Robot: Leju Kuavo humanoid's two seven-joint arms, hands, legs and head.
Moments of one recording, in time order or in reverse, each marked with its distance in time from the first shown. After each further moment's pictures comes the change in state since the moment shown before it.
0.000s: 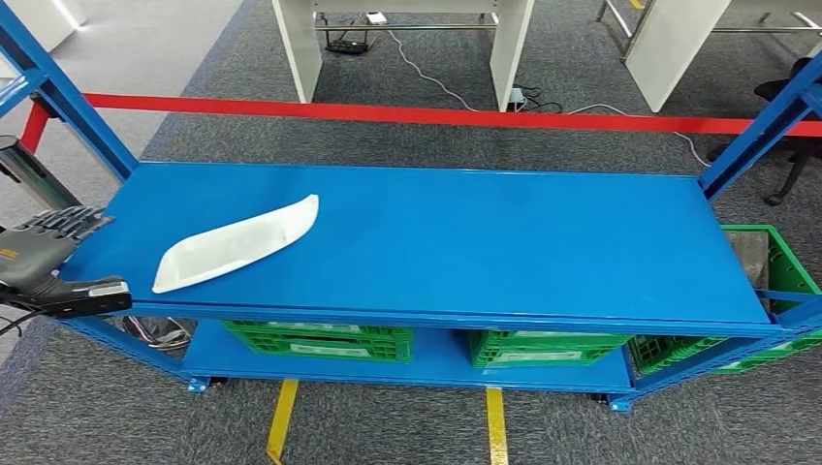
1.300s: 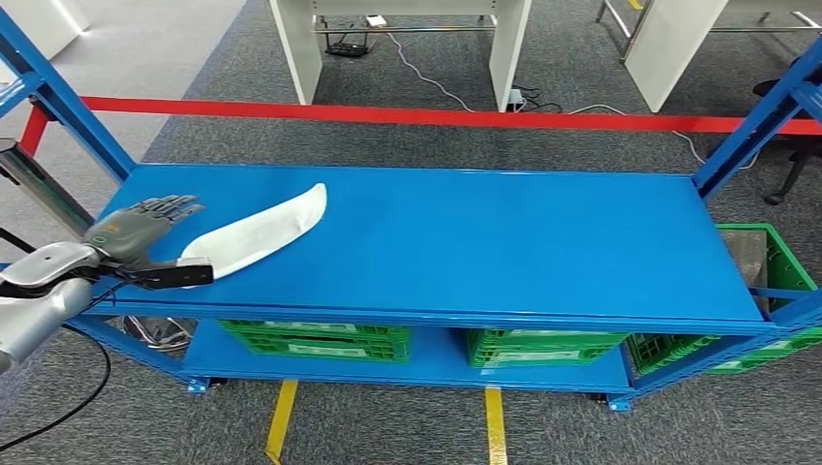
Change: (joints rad) left arm -0.308 -0.246 -0.194 0.269 0.050 -0.107 -0.092; right arm -0.009 -0.006 0.020 0.000 -0.001 0.000 -0.001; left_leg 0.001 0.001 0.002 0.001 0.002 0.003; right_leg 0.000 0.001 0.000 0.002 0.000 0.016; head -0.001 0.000
